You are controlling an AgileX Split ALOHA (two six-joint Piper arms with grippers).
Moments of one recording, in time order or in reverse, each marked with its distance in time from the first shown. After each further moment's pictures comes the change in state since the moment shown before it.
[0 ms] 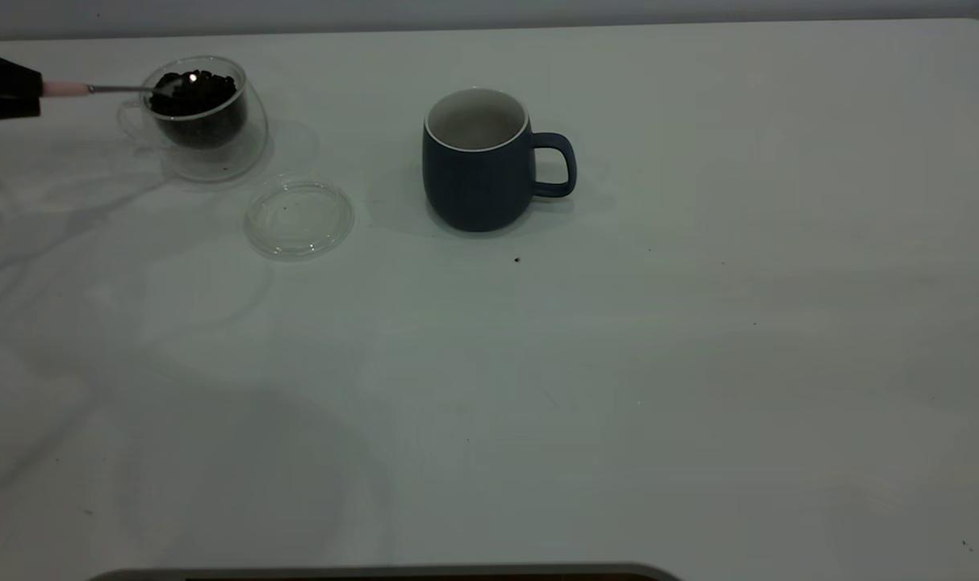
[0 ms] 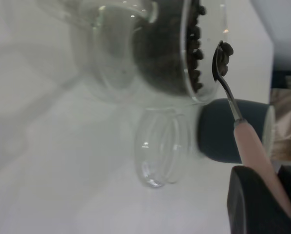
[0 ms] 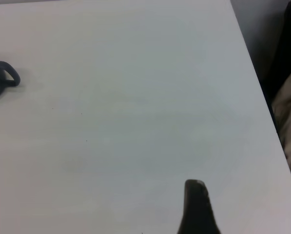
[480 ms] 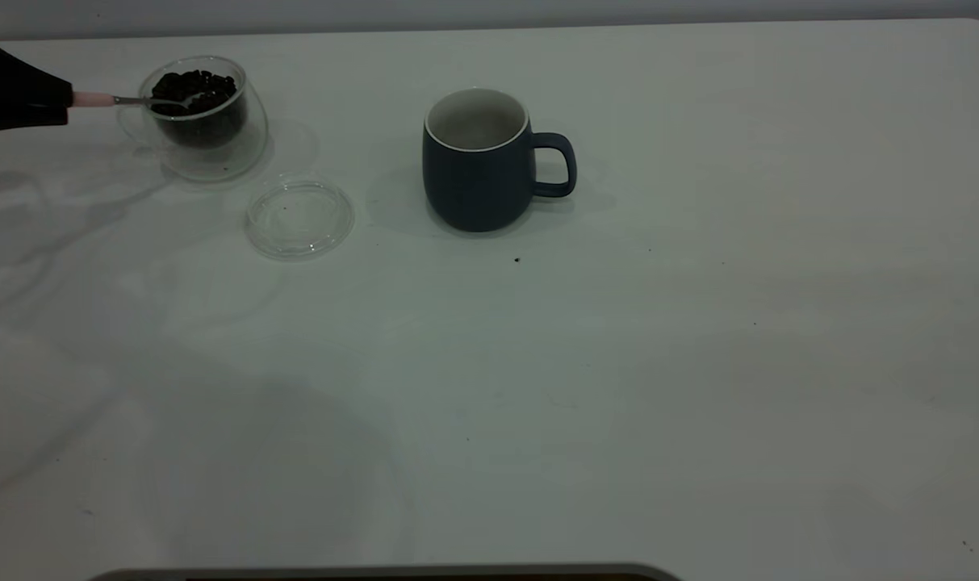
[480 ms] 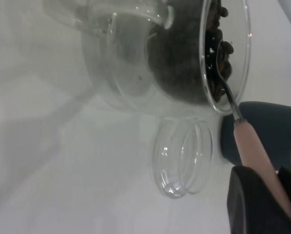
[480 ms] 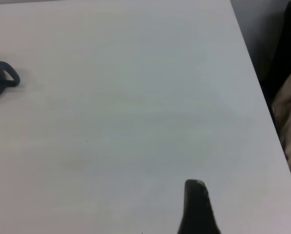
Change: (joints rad) left arm -0.057 0.000 0.000 0.020 -0.099 0.001; right arm 0.000 0.000 0.000 0.000 0.000 0.000
